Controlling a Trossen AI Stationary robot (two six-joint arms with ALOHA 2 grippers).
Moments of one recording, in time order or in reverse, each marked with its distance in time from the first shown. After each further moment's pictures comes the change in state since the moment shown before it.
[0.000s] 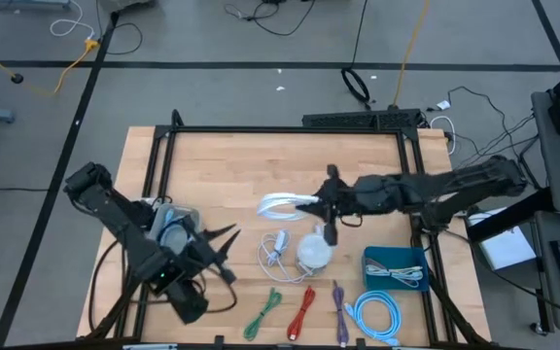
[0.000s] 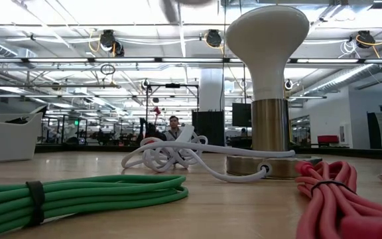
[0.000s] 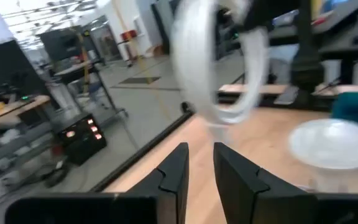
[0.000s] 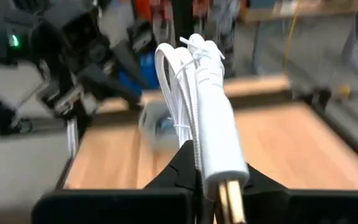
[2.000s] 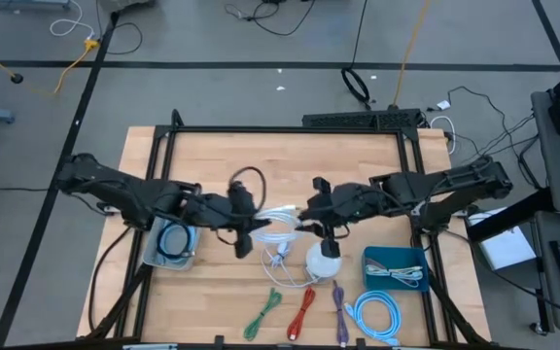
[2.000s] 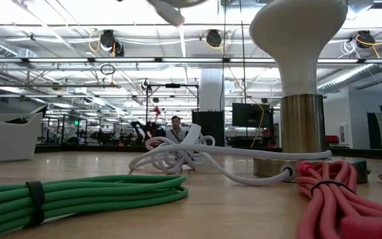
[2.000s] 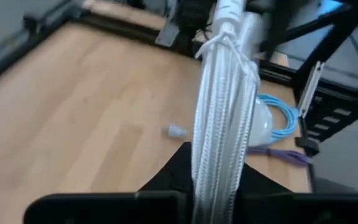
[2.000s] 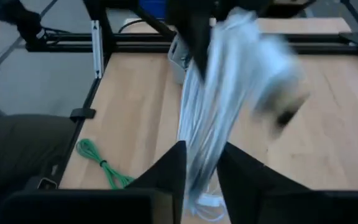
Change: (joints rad) left arm 0.491 -0.174 0.008 0.358 1.104 0.400; right arm 0.038 0.147 0.234 -0.304 -0.173 -0.060
